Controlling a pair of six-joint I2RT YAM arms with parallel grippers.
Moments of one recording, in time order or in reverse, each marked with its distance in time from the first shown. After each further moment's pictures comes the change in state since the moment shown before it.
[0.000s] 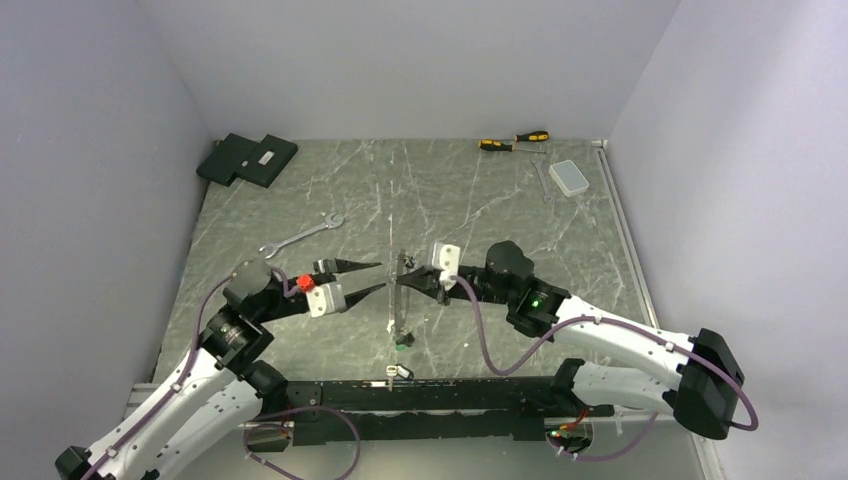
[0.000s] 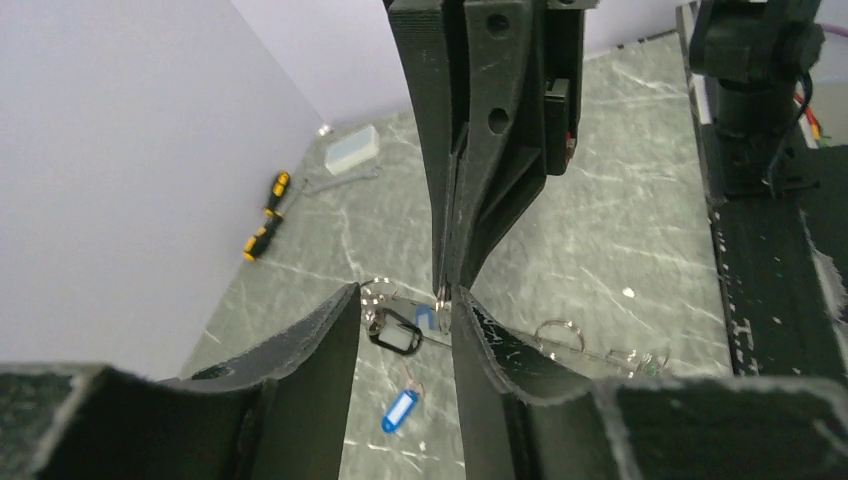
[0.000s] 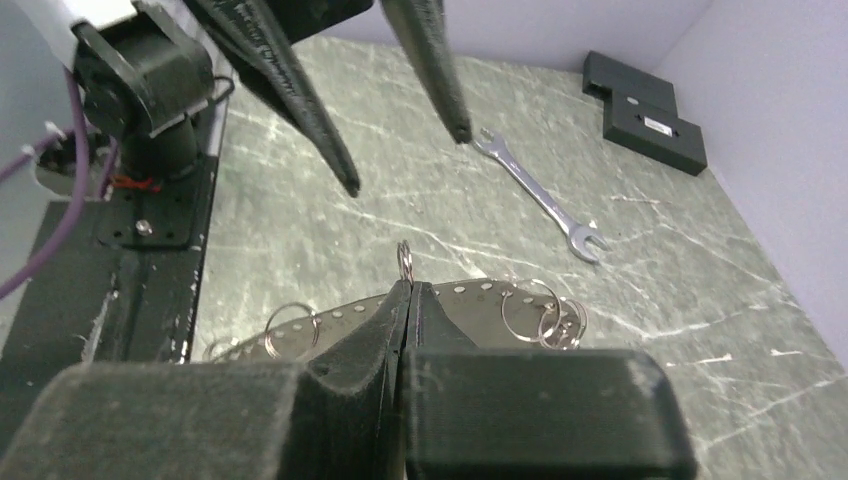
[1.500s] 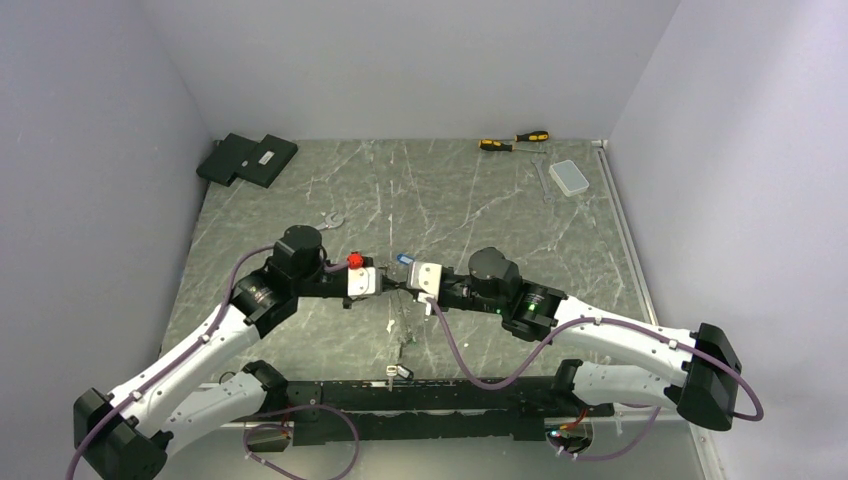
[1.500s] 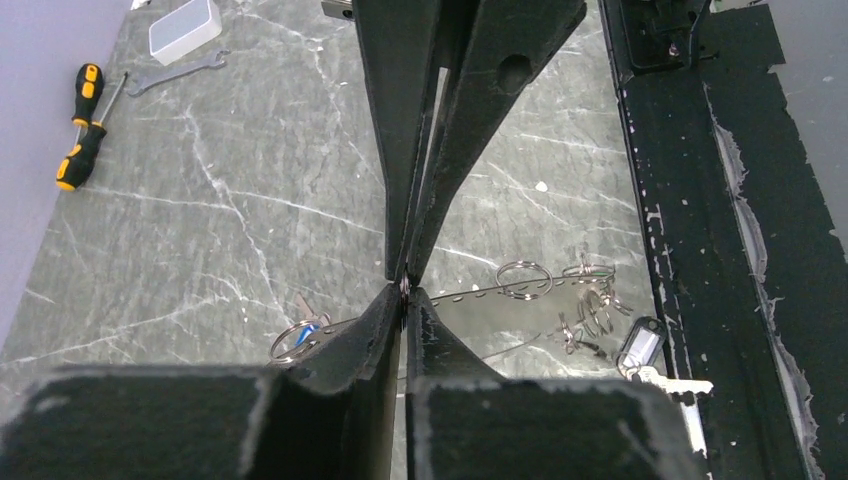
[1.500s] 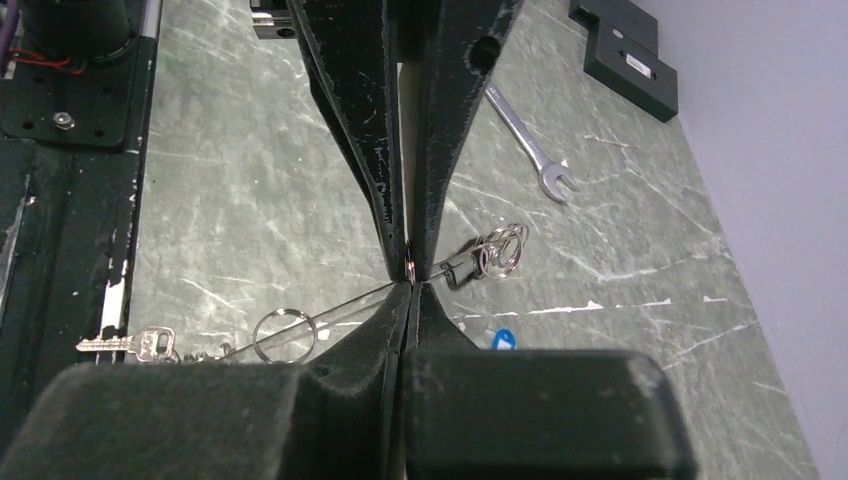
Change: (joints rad) left arm -0.013 0.325 0.202 -0.372 0.094 0.200; right arm 0.126 0.012 0.074 -0.264 0.227 -0.238
